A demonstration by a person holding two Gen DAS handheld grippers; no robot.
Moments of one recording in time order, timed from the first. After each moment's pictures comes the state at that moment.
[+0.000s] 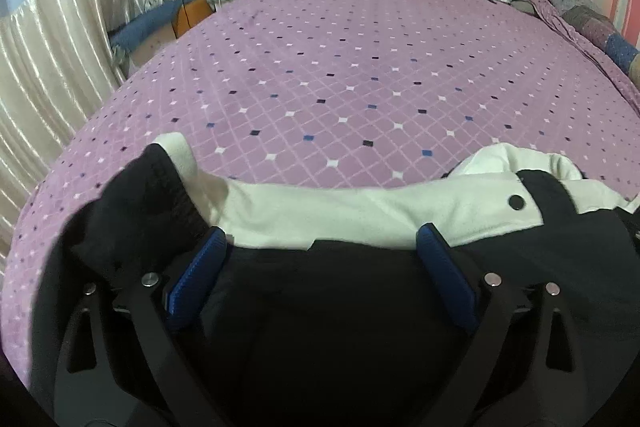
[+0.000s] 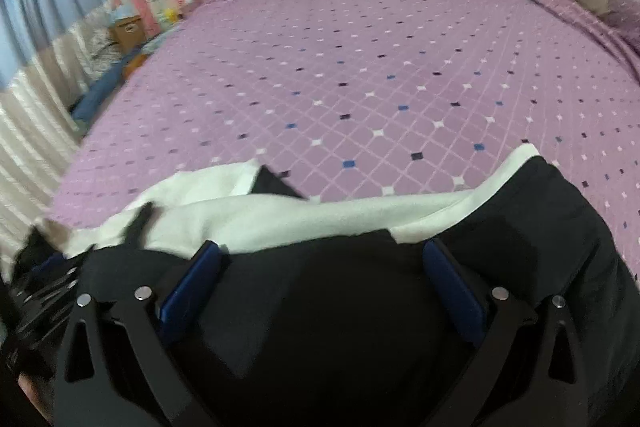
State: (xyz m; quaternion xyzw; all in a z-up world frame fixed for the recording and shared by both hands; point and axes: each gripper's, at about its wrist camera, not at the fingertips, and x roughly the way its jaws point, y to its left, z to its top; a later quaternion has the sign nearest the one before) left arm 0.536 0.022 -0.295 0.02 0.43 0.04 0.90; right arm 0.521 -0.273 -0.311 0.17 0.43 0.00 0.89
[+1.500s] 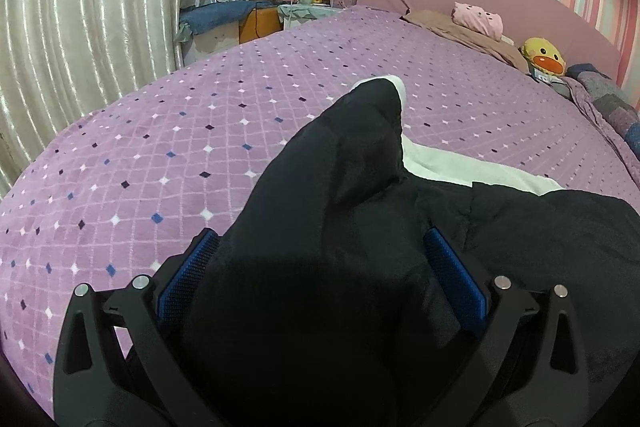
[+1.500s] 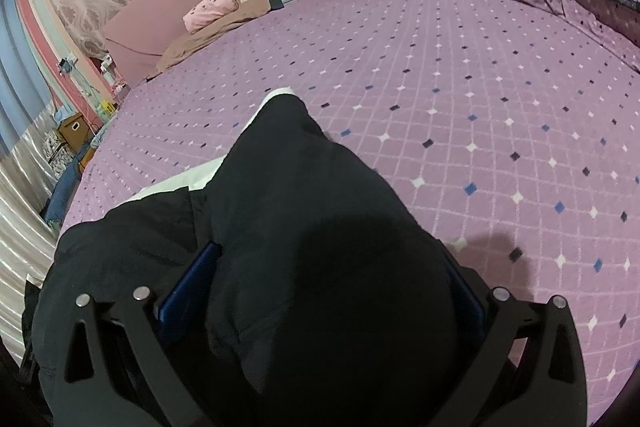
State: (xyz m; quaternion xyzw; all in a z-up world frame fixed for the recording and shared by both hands) left arm 0.463 0.104 -0.315 -0.09 0.35 0.12 0.93; right arm 0.410 -0.352 -0.338 0.26 0.36 -0.17 0.88
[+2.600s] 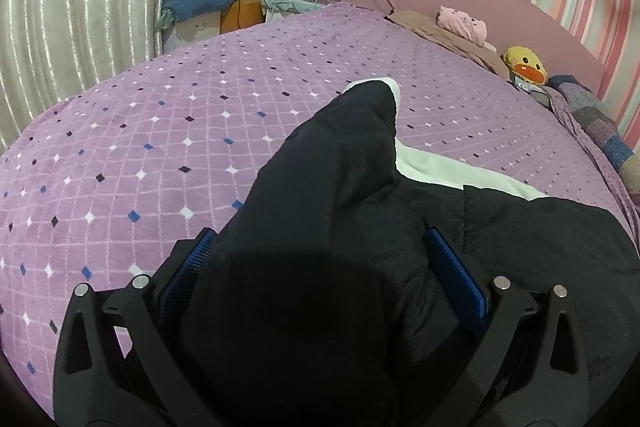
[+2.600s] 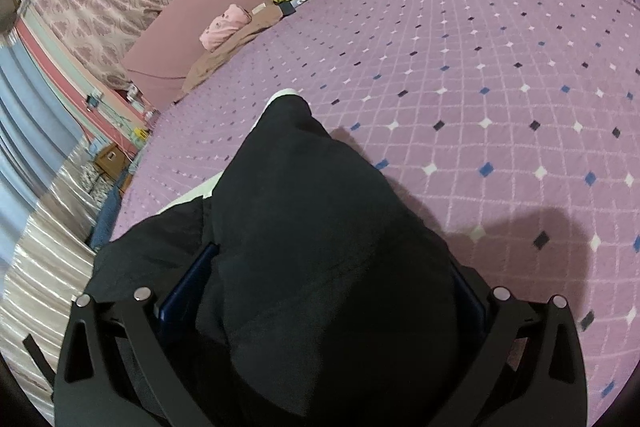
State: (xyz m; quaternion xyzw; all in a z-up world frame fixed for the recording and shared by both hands) left arm 0.459 0.109 -0.323 -0.13 0.34 0.08 0.93; right arm 0.400 -0.378 -0.359 0.36 0.31 -0.10 0.87
